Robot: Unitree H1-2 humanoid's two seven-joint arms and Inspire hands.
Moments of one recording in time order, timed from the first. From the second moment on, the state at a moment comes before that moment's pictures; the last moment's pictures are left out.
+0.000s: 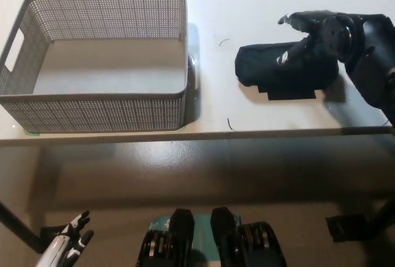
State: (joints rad) left_arm 0.05 0.36 -0.05 0.33 0.22 -0.32 -0.05; right_arm -1.23 -0.32 0.58 1.04 -0.70 0.07 0.45
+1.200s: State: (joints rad) left_arm 0.01 0.37 -0.06 0.36 0.23 -0.36 -0.08; right_arm -1.19 -0.20 0.54 1.36 -0.67 -0.06 0.13
